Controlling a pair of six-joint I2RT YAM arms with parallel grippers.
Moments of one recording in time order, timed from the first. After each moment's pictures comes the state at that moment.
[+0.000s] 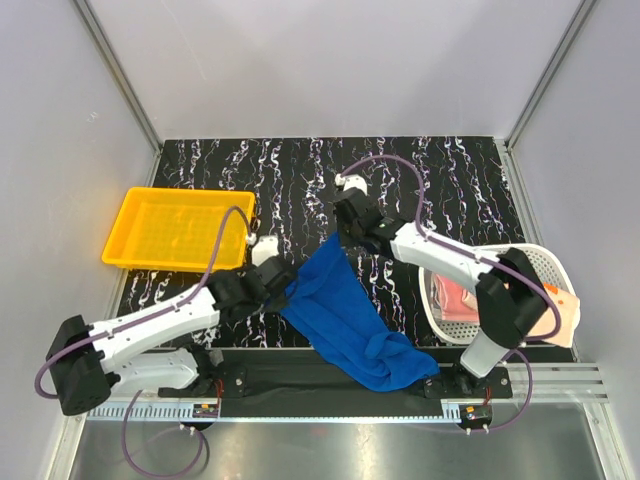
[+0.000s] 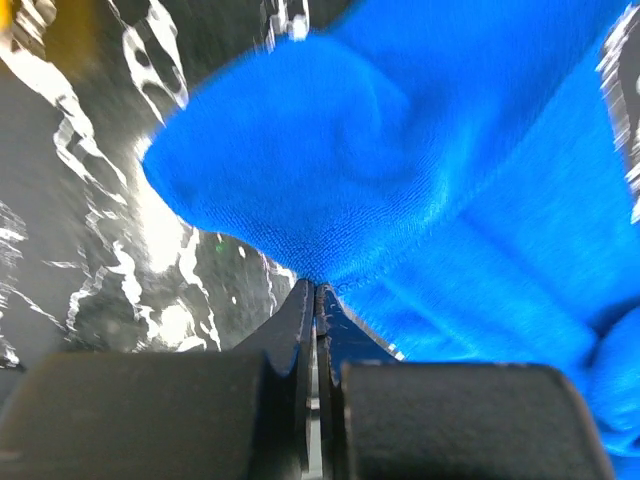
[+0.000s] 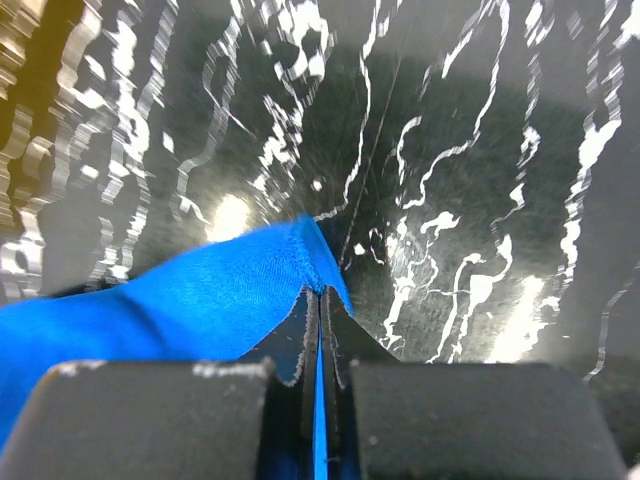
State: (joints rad) left arm -0.98 1.10 0.74 -0.72 -0.38 -0.93; right arm 0.77 1.68 1.21 -0.34 0.28 0.41
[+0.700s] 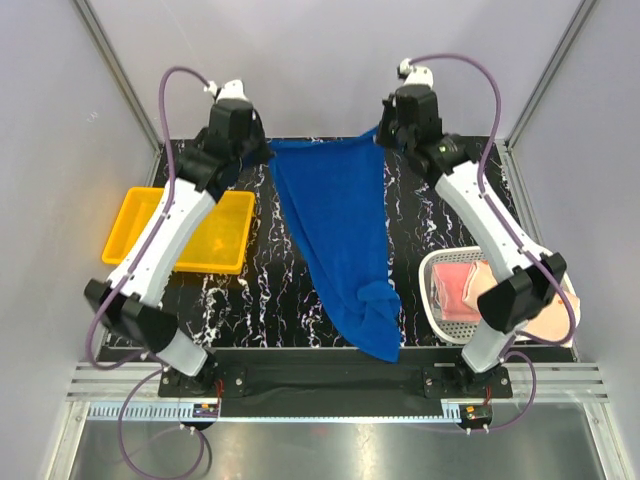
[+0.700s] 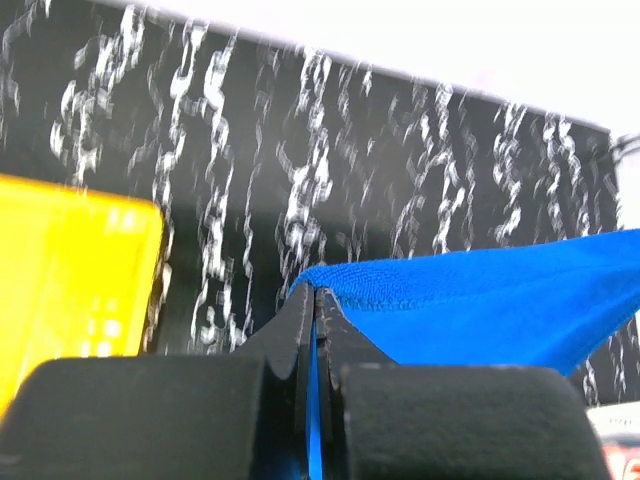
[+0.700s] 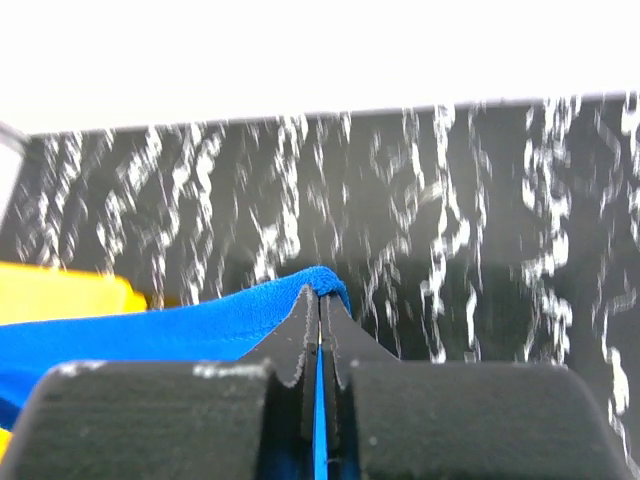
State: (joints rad) left arm -0.45 1.51 1.72 -0.70 -0.27 -0.54; right arm 0.48 1.68 1.83 -0.53 0.27 0.35
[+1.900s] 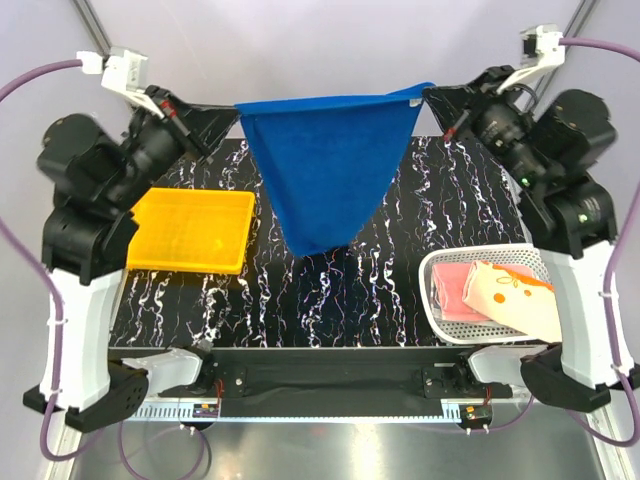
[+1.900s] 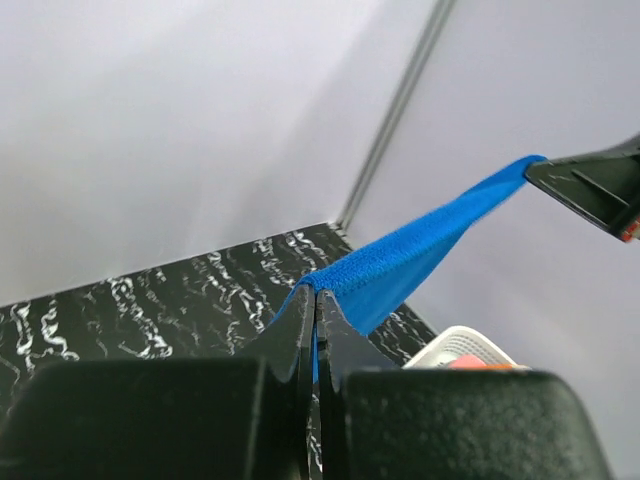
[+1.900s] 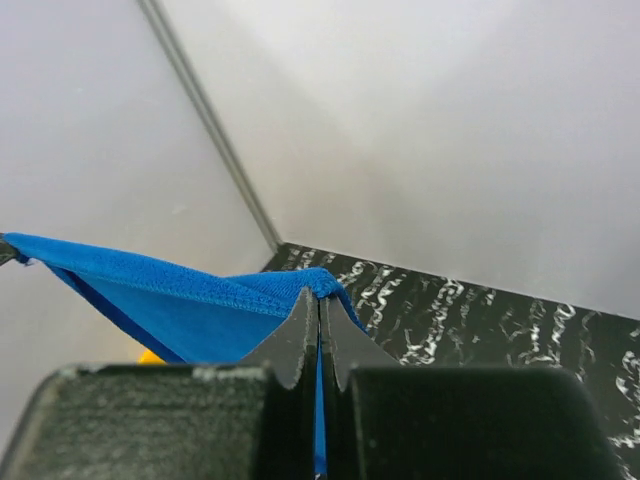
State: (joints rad) left arm -0.35 1.20 1.97 -0.61 0.29 -0.38; right arm 0.40 1.29 2.01 -0.54 -0.13 0.32
